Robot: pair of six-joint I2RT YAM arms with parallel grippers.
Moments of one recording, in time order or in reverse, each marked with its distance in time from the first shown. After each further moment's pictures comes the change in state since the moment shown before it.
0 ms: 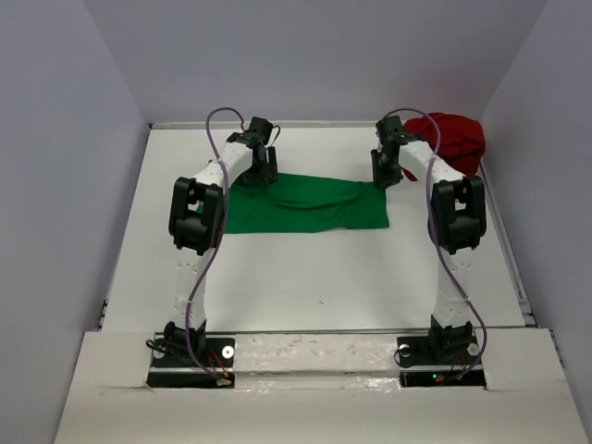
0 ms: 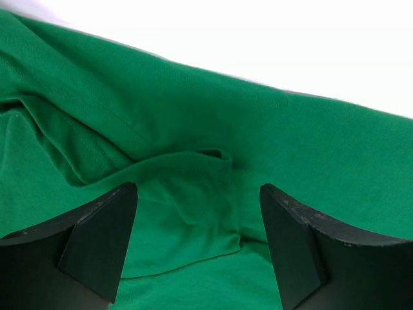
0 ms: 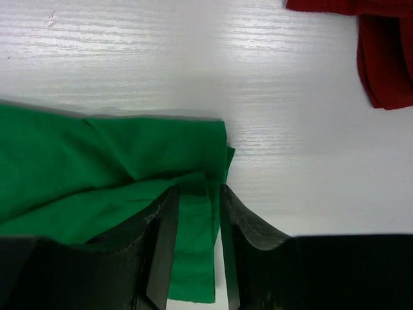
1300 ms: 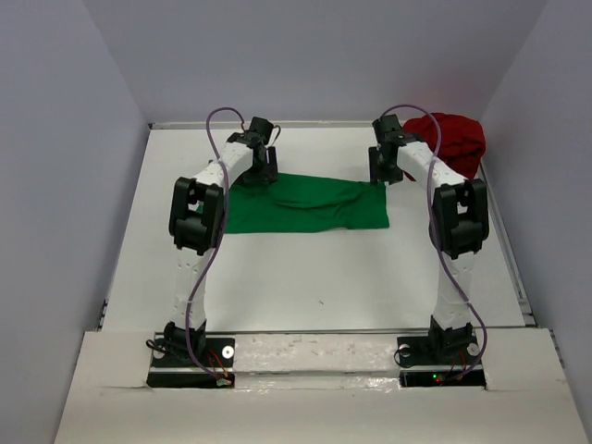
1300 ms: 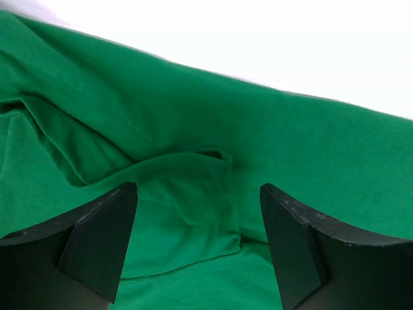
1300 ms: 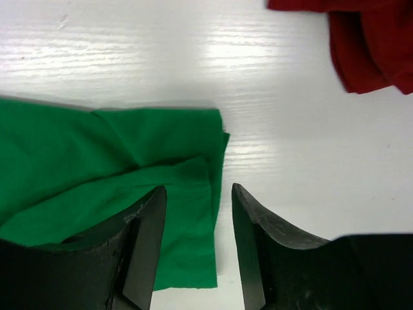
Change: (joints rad) left arm 0.003 0.000 0.000 0.002 -0.005 0.000; right arm 0.040 -0.065 -0.046 0.018 0.094 0.027
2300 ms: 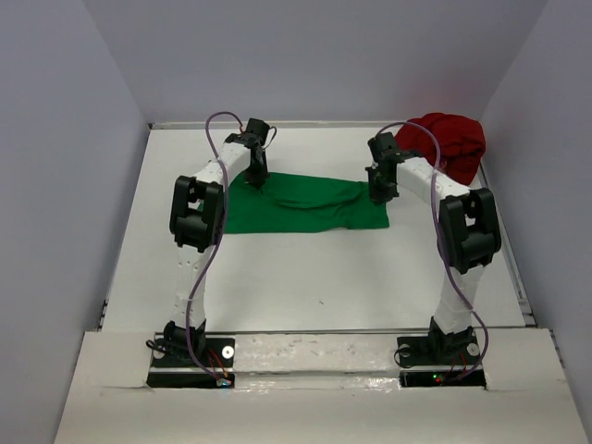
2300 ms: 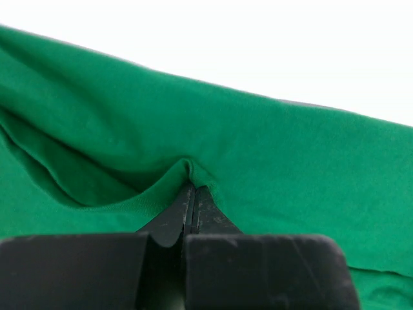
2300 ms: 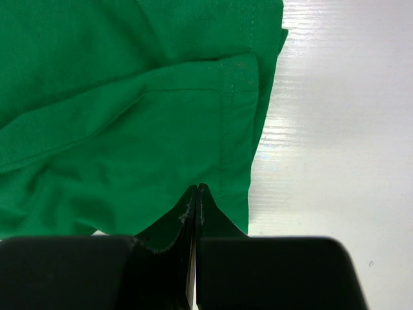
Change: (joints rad) left arm 0.022 0.031 0.008 0.012 0.090 -0.010; right arm 0.050 -0.163 -0.264 0.043 -0.077 0.052
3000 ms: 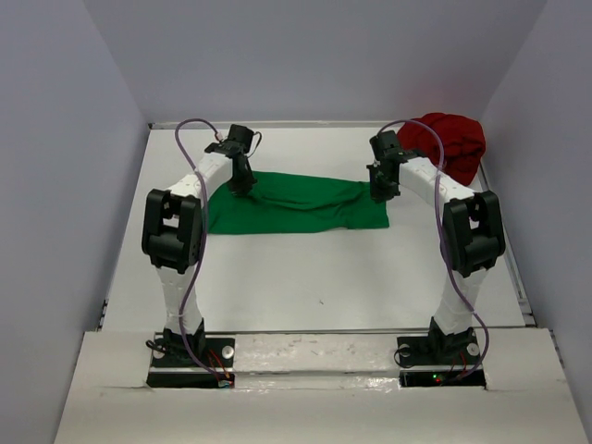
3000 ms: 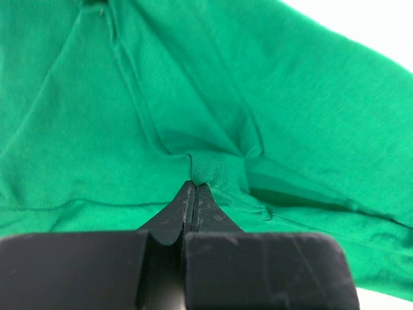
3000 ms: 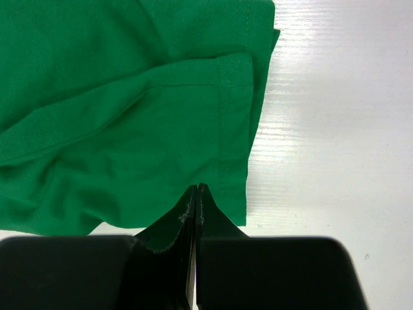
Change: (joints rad) left arm 0.029 -0.319 -0.364 0.068 -0.053 -0.161; right arm 0.000 -0.034 -0.008 0.000 0.002 0.006
